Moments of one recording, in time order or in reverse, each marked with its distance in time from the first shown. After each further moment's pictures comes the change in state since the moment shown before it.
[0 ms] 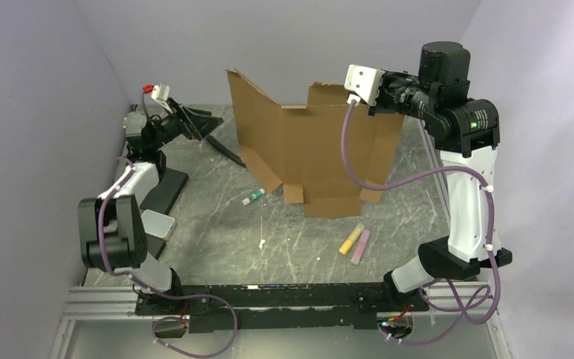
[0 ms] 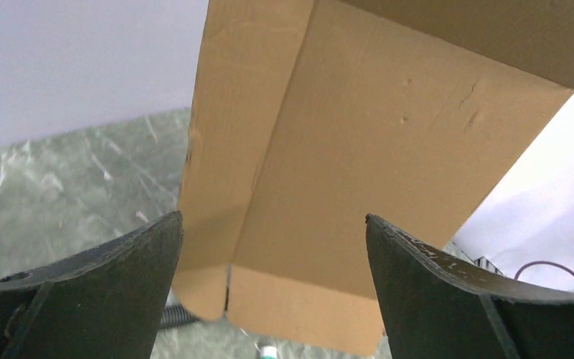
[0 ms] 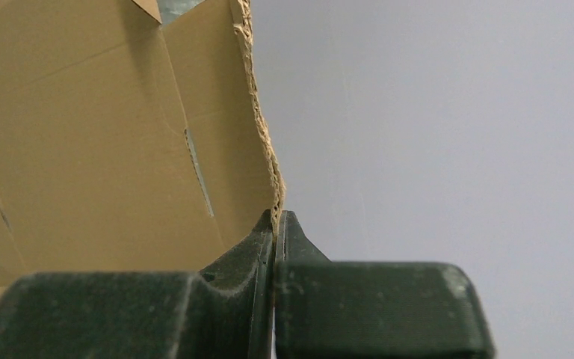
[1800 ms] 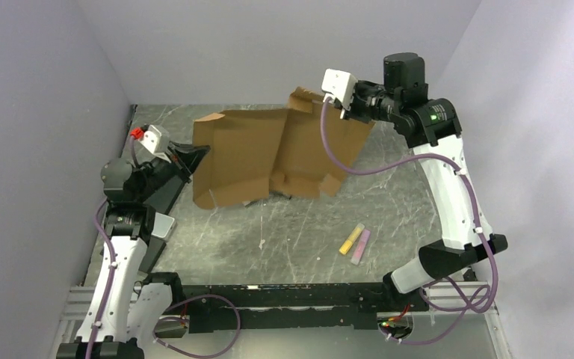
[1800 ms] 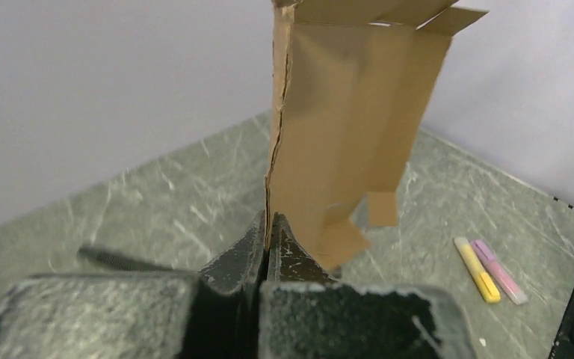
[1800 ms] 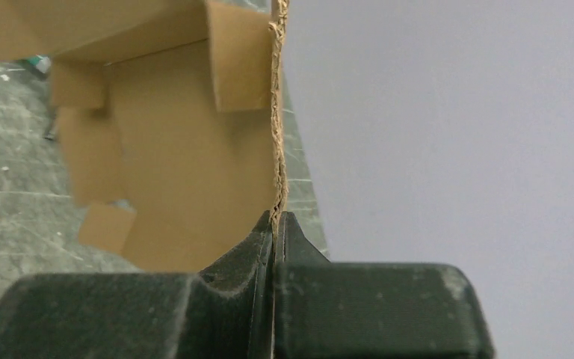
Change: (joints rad) left arm -0.080 -0.720 -0.196 -0.475 -0.168 0.429; right arm 0.061 -0.015 -0.272 0.171 0.013 0.167
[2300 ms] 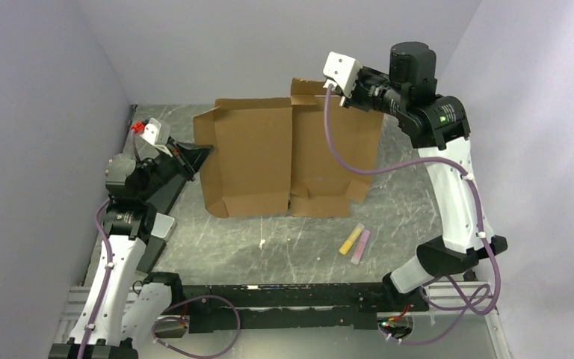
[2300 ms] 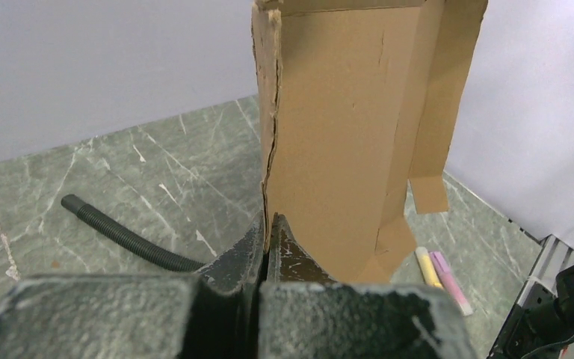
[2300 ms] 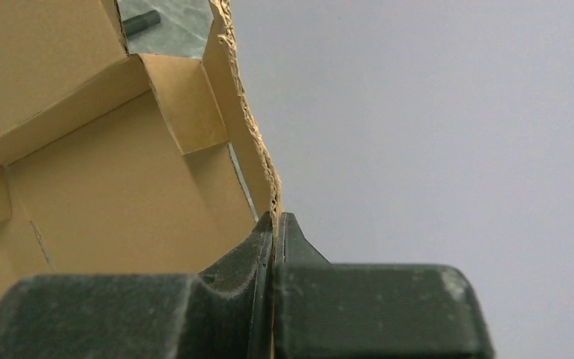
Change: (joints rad) left arm -0.072 -0.006 0.034 -0.166 -0.110 -0.076; right arm 0.058 0.043 0.149 0.014 0.078 0.071
